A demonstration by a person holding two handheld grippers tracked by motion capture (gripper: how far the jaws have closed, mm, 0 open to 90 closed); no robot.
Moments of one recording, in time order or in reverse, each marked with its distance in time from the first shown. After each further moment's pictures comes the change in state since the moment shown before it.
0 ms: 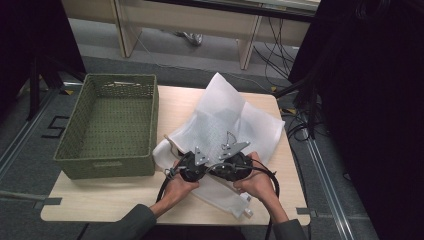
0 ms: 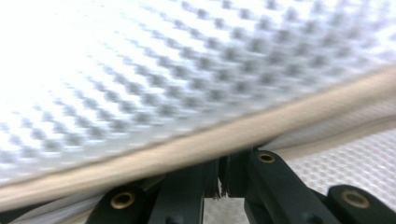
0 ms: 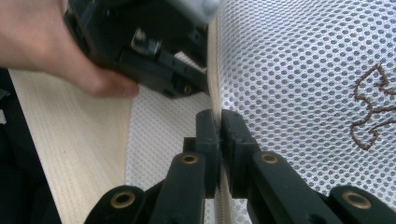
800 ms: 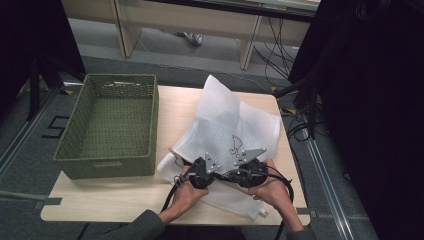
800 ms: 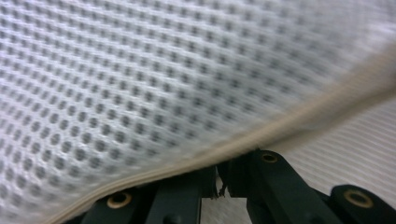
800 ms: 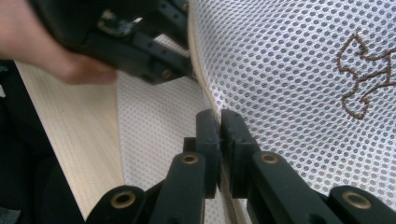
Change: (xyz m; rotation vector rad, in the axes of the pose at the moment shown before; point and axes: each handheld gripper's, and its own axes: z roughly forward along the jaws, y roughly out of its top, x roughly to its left) left arm -0.033 0.009 0.003 0.016 0.030 0.062; right arm -0.007 -0.033 -0.022 0.025 -0.013 0.034
